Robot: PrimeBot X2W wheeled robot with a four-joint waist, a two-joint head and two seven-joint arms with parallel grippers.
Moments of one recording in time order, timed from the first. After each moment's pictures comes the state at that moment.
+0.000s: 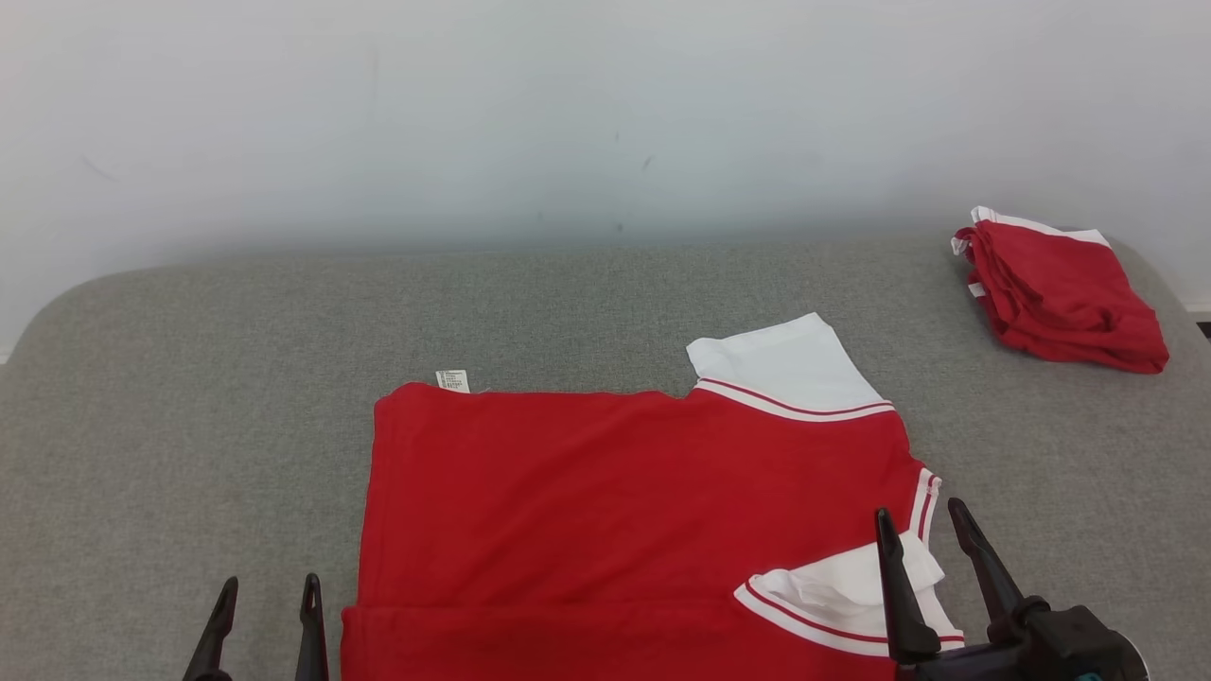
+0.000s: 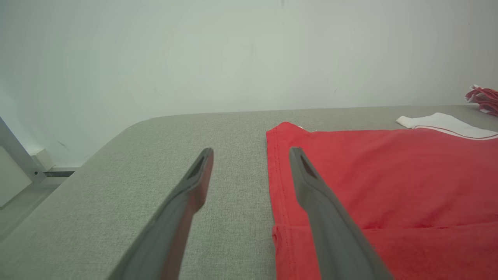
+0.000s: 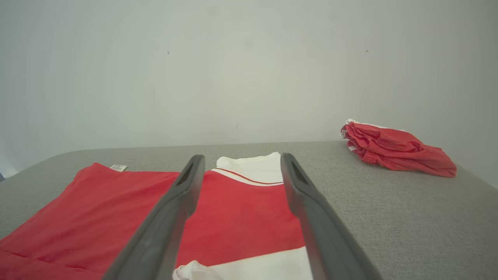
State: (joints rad) left arm 0.06 0.23 -0.11 0.16 -0.24 0.05 -0.26; right arm 0.06 -0.07 0.00 0.09 0.10 0.13 -0.26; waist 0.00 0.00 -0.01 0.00
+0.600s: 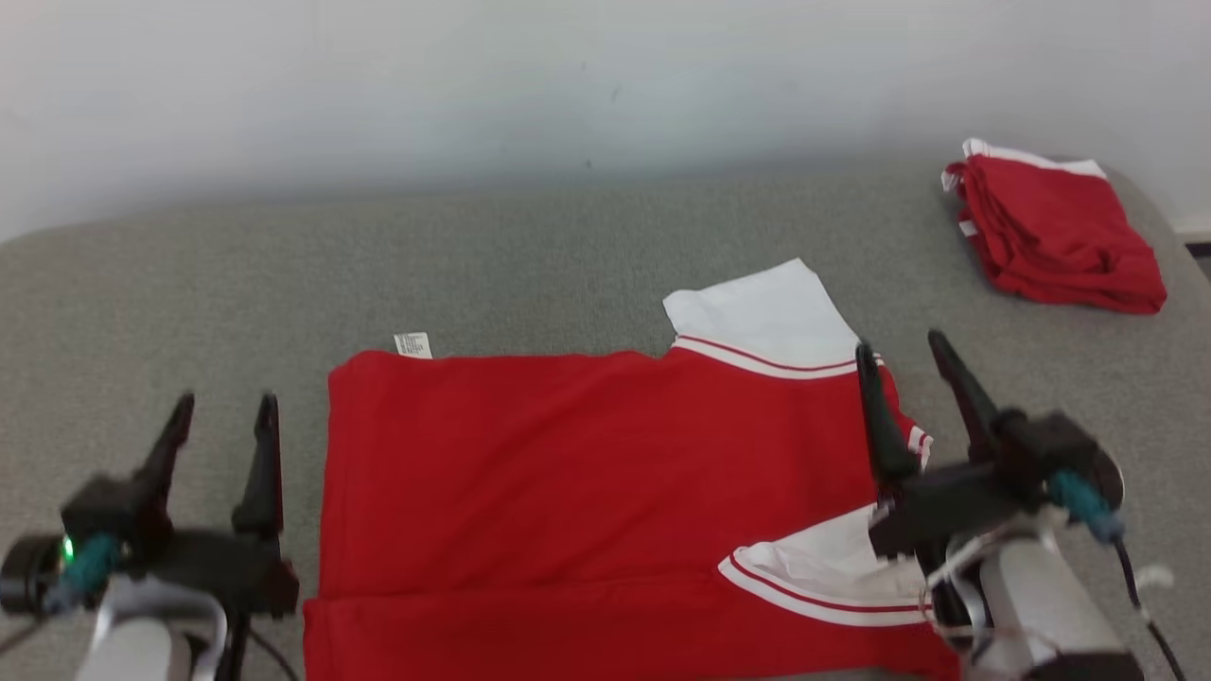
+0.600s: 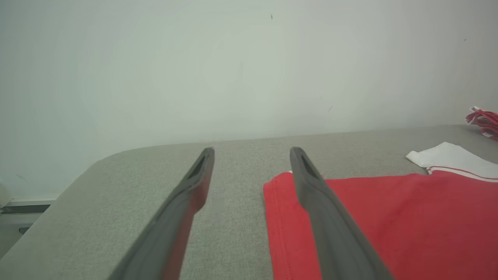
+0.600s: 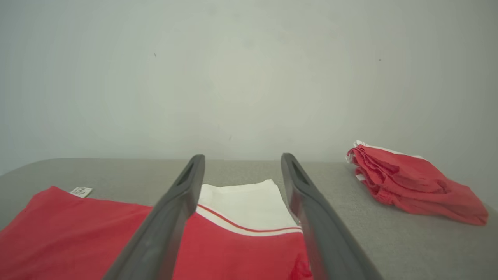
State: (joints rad) left arm -0.26 0.29 -0.08 0.30 -0.30 -0.06 -0.19; right arm -0.30 -0.17 0.07 0.35 0.16 0.13 -0.26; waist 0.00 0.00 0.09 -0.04
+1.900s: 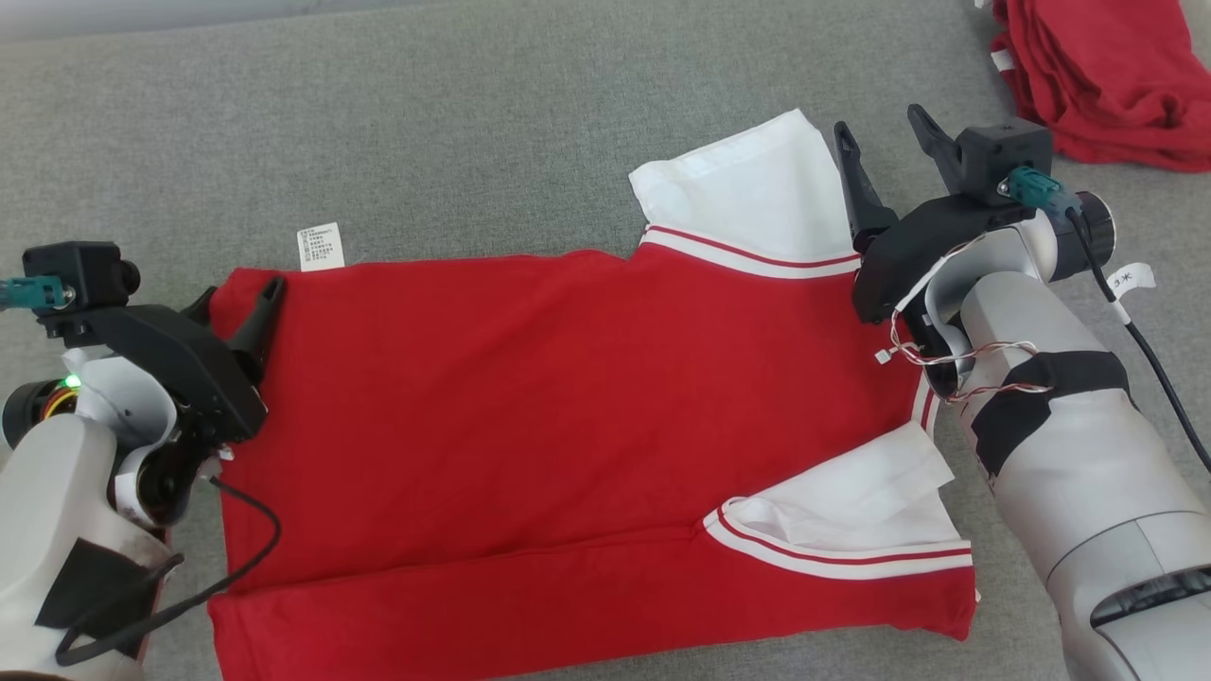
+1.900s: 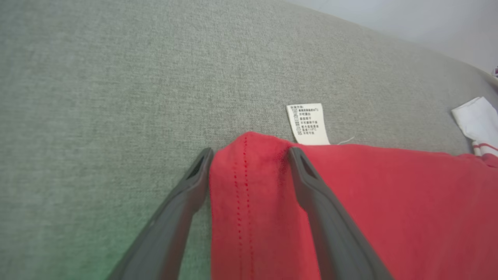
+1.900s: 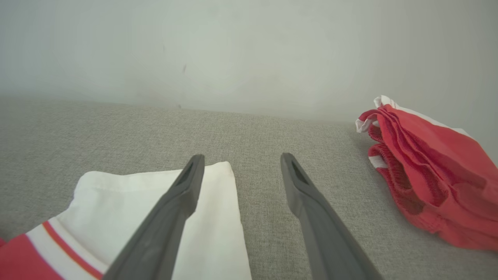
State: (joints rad) left arm -0.75 0.40 -0.30 0.65 -0.82 -0.13 0.27; right arm -1.05 -0.21 0.30 1.12 0.25 0.13 -0.26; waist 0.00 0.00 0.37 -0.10
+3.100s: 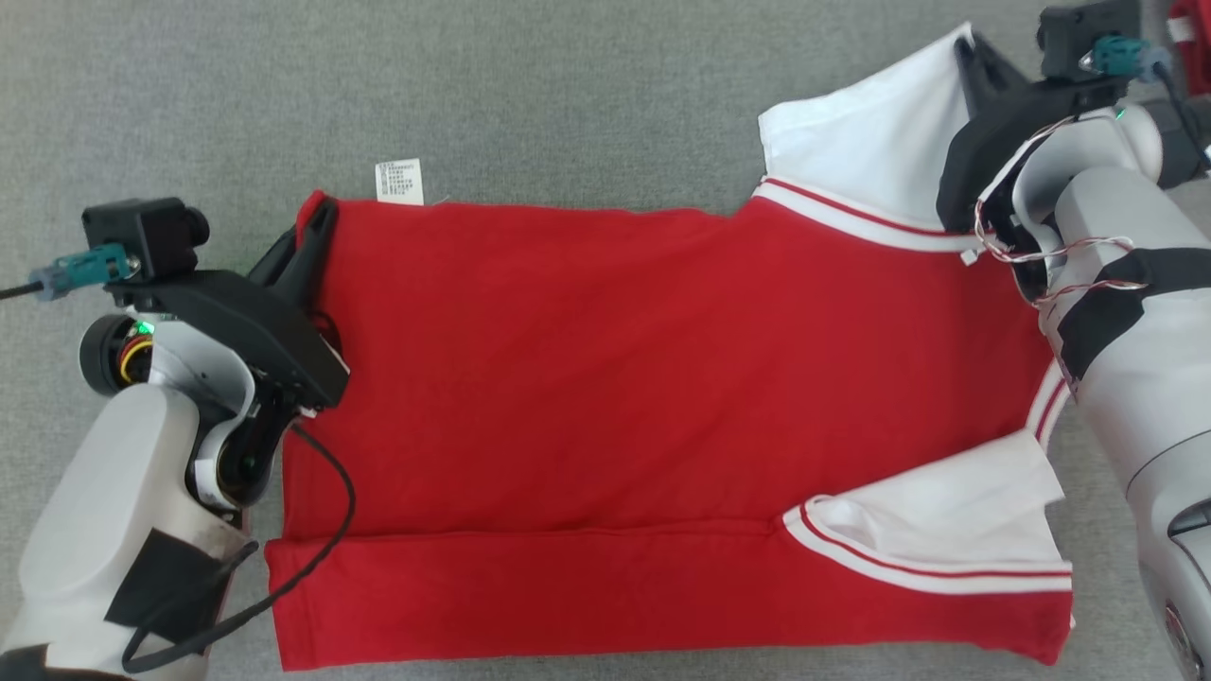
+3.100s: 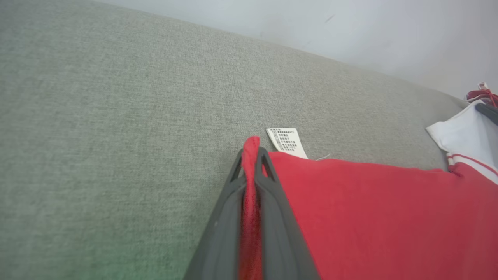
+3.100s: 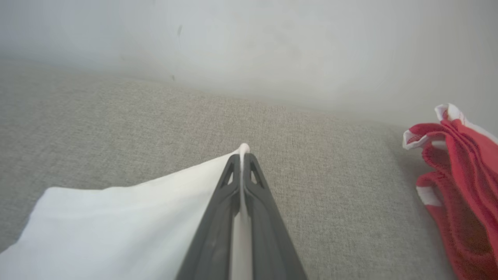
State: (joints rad) left arm -0.75 0.33 -0.35 0.48 -0.79 -0.10 0.13; right arm -1.26 -0.29 0.38 1.27 0.26 0.13 -0.11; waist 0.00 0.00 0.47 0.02
